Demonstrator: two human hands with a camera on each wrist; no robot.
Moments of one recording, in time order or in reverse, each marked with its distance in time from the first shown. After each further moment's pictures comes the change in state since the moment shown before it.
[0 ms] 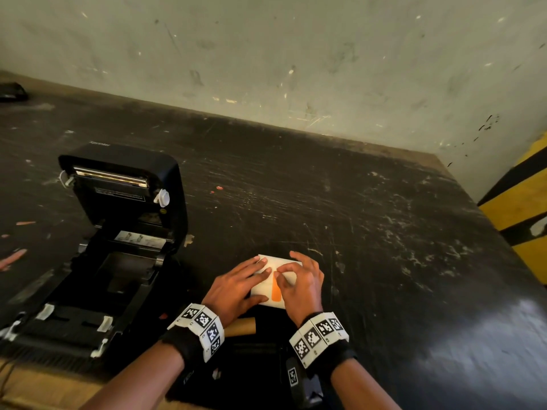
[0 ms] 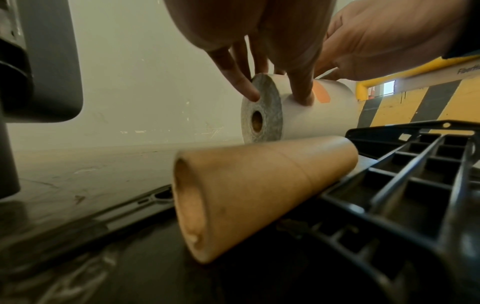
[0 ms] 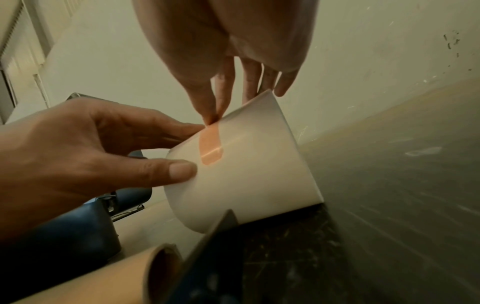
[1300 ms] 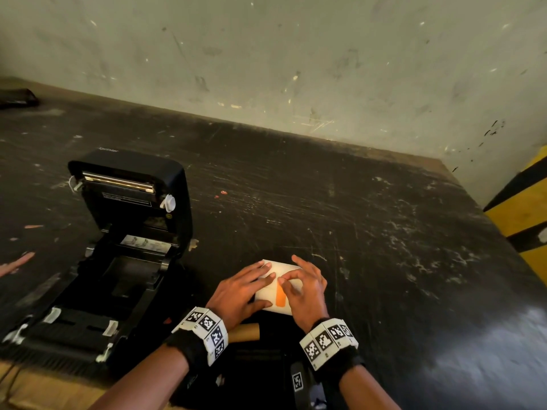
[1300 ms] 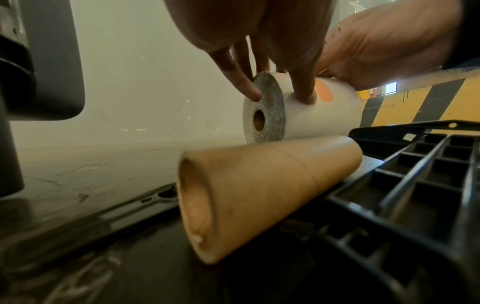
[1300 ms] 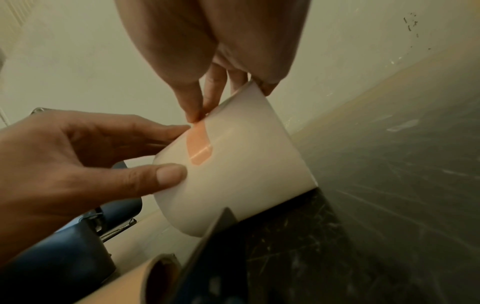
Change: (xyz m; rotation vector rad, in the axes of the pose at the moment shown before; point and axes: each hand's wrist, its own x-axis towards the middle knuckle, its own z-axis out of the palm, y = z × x) left_hand 0.002 -0.002 -0.001 -0.025 -0.017 -0.005; right_hand 0.003 0.010 0.002 0.152 -0.102 0.029
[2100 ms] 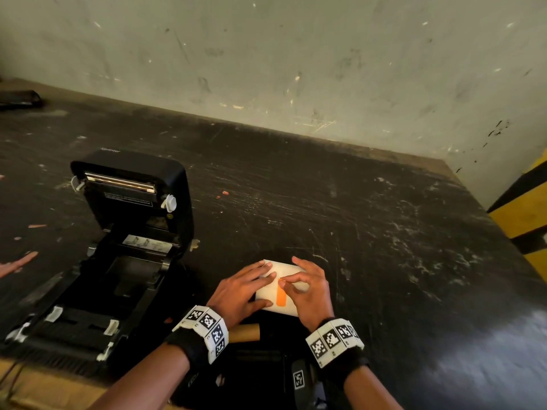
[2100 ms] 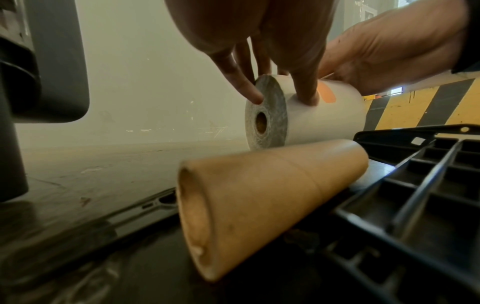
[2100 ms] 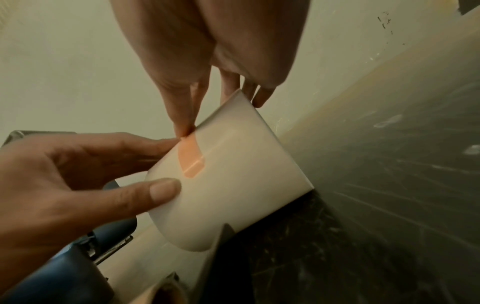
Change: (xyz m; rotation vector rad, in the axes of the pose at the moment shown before) left_hand 0.002 -0.001 0.000 -0.025 -0.006 -0.026; right_hand 0.001 0.000 -0.009 0.146 0.010 0.002
